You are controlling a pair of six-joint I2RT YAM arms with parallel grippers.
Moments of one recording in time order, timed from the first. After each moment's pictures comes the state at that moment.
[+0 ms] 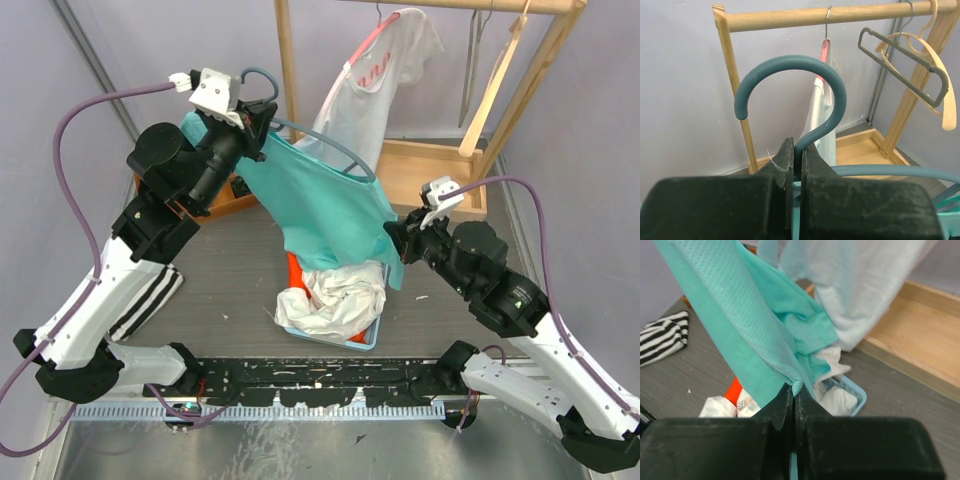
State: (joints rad) left arm -0.78 1.26 1.68 -0.19 -0.26 0.06; right arm 0.73 0.73 1.05 -0.47 0.17 0.18
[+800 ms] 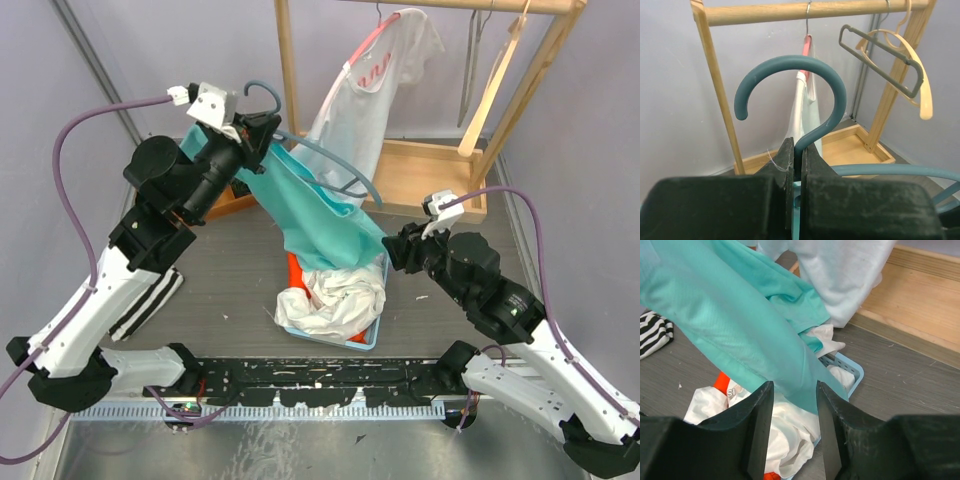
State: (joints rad) left arm -0.79 1.22 1.62 -0.16 -0.21 0.03; right arm 0.74 0.67 0.93 -0.50 0.23 0.26
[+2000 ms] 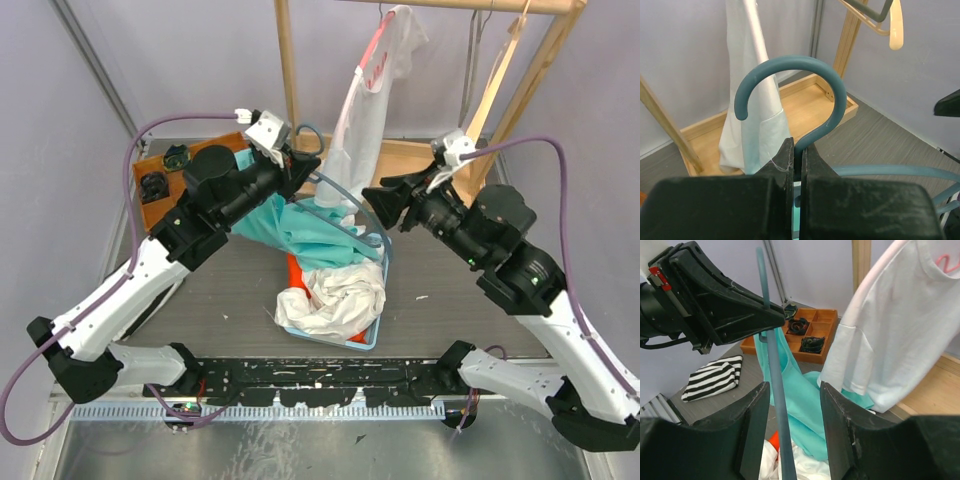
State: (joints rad) left arm -0.80 1.25 1.43 -0.14 0.00 -0.07; right arm 0.74 0.89 1.36 -0.44 0.05 0.20
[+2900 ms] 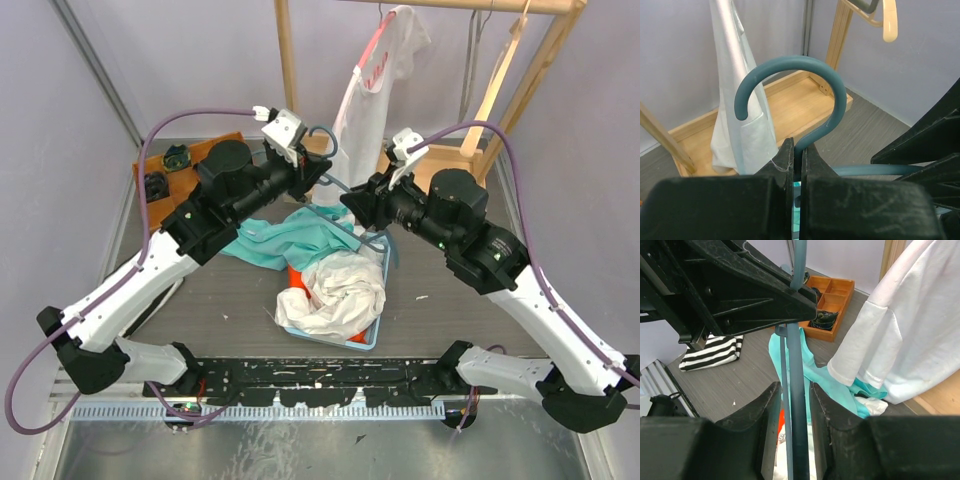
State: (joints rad) left arm -0.84 1.31 1.49 -0.18 0.00 -0.05; right arm 0.76 1.03 1.37 -0.44 -0.05 0.16
